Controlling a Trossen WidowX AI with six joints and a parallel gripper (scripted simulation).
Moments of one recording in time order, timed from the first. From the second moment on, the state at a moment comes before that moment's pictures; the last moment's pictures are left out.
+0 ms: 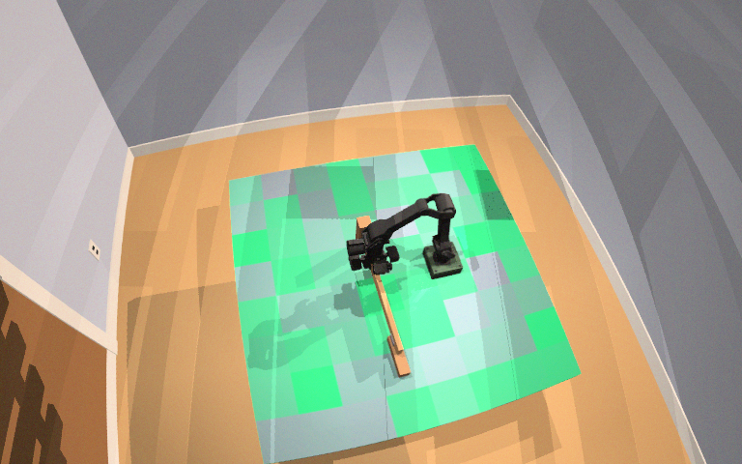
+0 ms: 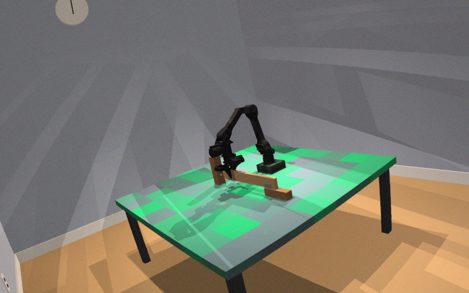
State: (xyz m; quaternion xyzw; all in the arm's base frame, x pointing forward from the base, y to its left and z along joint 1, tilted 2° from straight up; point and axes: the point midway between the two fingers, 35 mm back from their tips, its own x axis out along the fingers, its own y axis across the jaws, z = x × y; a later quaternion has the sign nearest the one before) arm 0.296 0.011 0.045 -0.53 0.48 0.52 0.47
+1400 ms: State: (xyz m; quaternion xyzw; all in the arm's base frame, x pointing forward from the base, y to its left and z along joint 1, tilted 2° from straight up) arm 0.298 -0.001 0.046 -0.53 0.48 0.52 0.47
